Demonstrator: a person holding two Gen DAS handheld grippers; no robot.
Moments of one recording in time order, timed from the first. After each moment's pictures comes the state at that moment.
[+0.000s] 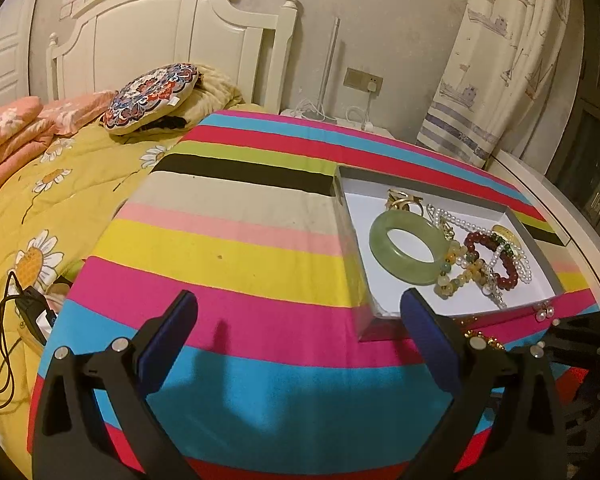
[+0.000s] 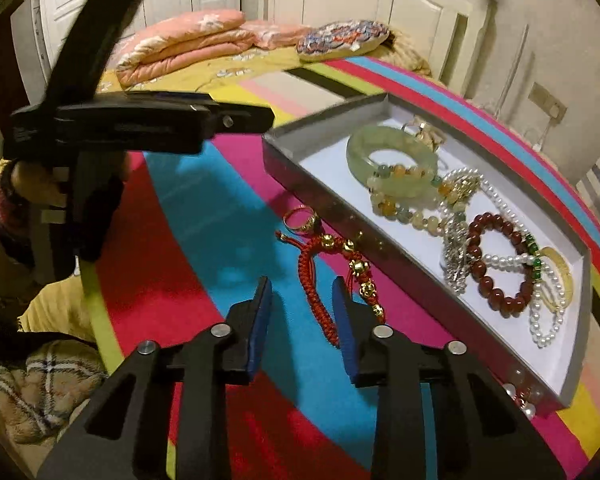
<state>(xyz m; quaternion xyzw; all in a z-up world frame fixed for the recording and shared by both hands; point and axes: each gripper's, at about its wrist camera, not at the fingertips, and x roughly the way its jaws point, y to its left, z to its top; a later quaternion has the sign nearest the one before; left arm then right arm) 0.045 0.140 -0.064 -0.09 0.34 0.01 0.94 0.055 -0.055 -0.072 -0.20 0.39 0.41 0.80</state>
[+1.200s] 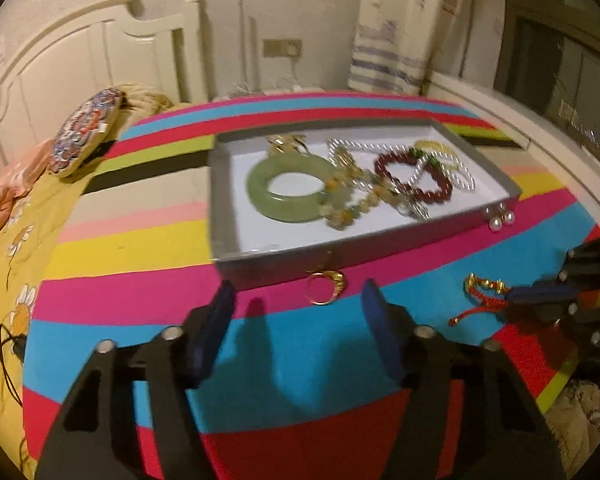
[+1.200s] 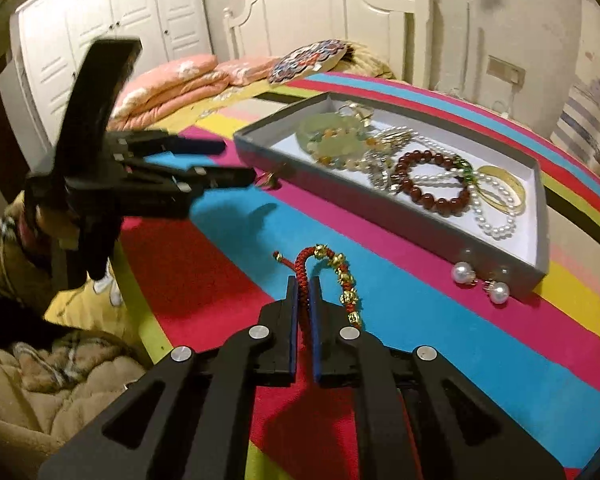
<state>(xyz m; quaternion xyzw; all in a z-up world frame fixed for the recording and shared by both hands) 0.033 0.046 -0.074 0.04 0.38 -0.08 0.92 0.026 -0.153 -0.068 -0.09 0.37 0.39 0.84</state>
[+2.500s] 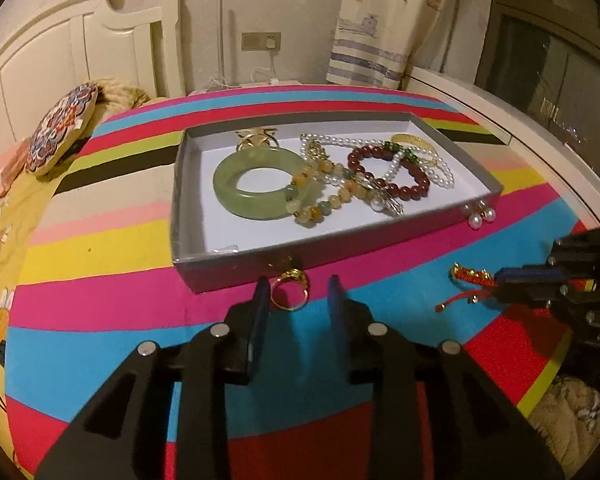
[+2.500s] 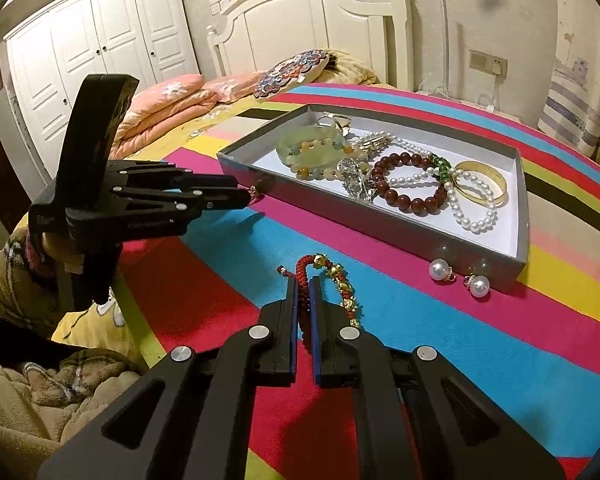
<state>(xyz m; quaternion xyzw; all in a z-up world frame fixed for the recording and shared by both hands) 0.040 0.042 -0.076 0.02 0.39 -0.12 0.91 0.029 -0.162 -0.067 -0.06 0.37 0.38 0.85</state>
